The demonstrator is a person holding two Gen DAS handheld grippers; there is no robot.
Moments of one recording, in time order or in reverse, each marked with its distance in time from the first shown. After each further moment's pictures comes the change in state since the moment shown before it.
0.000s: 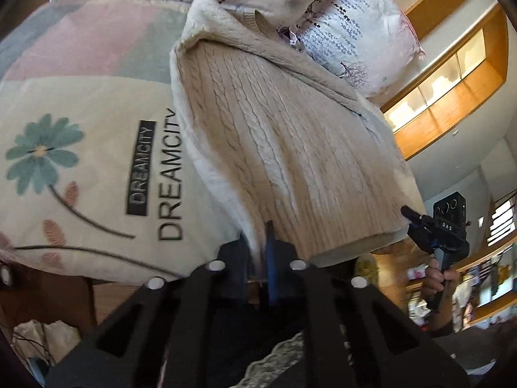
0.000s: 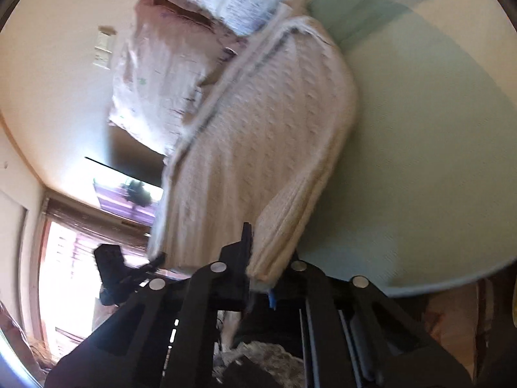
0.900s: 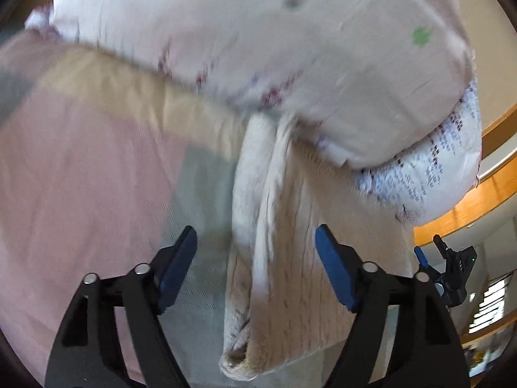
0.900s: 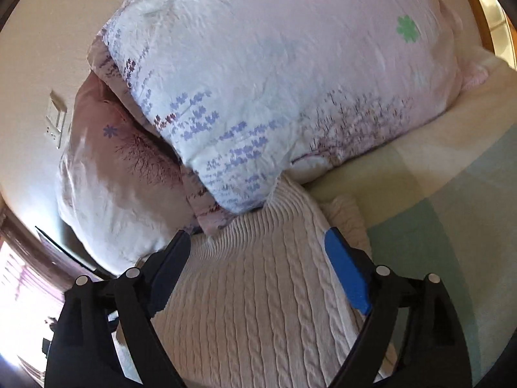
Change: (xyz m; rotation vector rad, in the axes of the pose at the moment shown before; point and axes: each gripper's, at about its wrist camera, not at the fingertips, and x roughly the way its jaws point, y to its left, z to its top) left arm 0.074 0.086 0.246 -0.237 -0.127 0.044; right arm 0.102 0.020 0.252 -0.123 -0.273 -0.217
